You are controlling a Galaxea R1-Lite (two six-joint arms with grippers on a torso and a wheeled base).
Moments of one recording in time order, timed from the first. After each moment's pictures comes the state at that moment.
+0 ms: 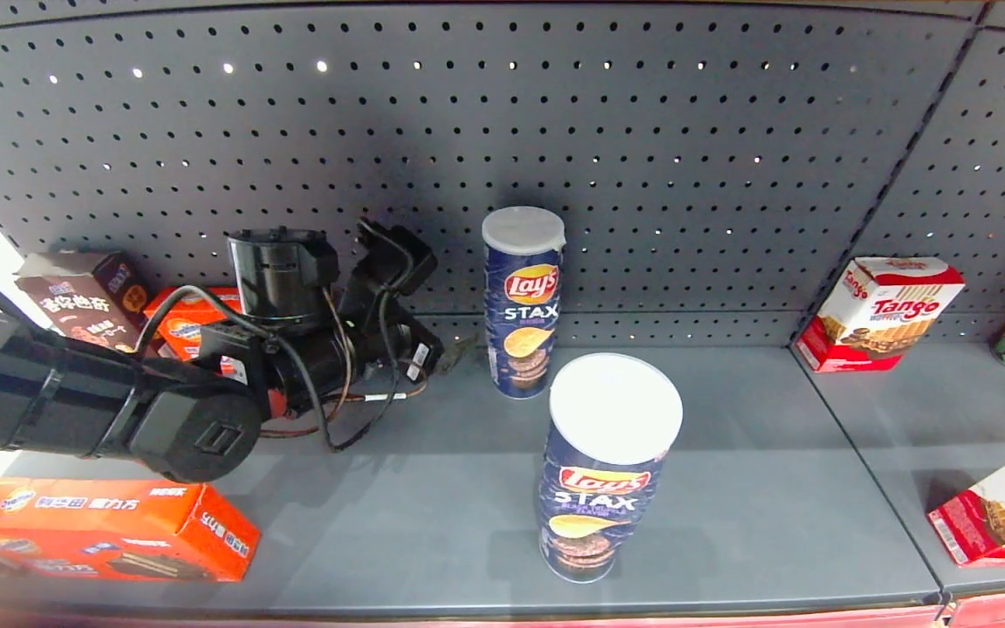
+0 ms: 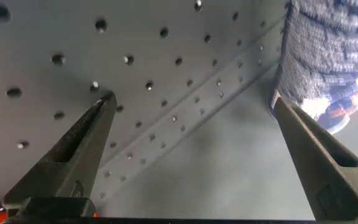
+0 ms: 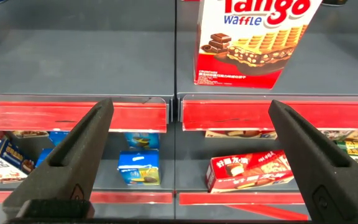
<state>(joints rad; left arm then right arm) -0.39 1.90 -1.02 -0.71 -0.08 0.41 -0.01 0.00 0.00 0.00 0.02 -0.01</state>
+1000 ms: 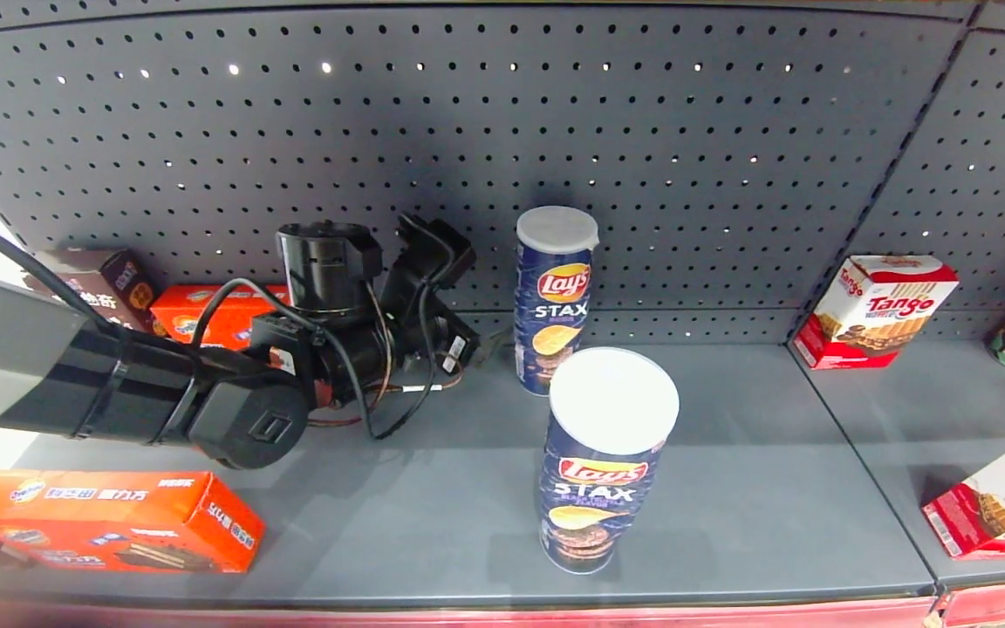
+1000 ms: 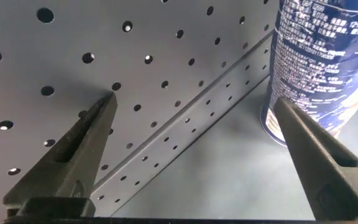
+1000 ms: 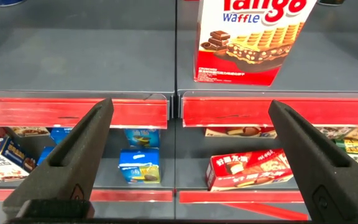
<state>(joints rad) -0.44 1.96 -1.11 -0.71 -0.07 0.41 -0.01 0.00 0.00 0.00 0.02 -0.01</state>
